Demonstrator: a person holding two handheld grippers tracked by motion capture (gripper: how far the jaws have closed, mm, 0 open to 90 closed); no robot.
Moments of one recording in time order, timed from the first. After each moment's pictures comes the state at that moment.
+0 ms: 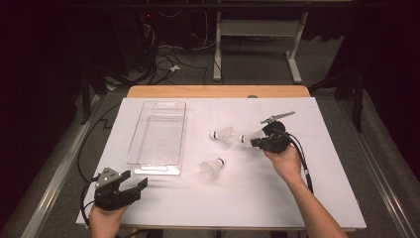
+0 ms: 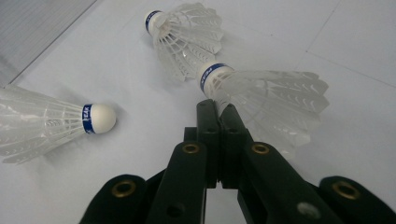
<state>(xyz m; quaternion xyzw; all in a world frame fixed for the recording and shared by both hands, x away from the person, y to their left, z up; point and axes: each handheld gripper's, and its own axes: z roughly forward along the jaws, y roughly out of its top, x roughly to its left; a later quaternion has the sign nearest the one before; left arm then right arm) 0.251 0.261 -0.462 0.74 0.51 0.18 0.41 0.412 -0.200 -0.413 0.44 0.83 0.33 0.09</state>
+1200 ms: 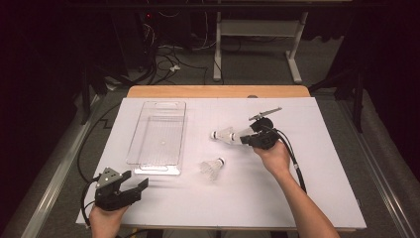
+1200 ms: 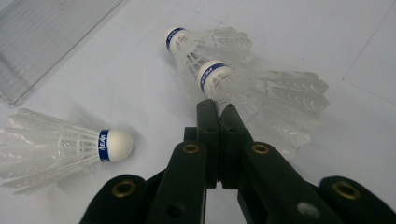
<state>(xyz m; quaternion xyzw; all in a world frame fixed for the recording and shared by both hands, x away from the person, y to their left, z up) 0.251 0.260 -0.462 0.74 0.50 0.18 0.41 0.425 -0.170 -0.414 0.43 0.84 0.33 0.08</state>
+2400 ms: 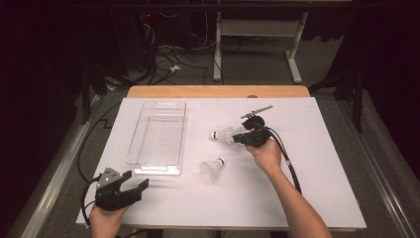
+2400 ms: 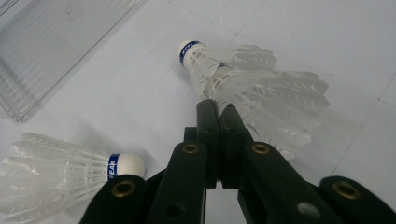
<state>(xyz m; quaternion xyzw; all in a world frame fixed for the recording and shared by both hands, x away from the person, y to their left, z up) 0.251 0.259 -0.462 0.74 0.50 0.18 0.41 0.437 -0.151 -0.420 0.43 0.84 0.33 0.07</state>
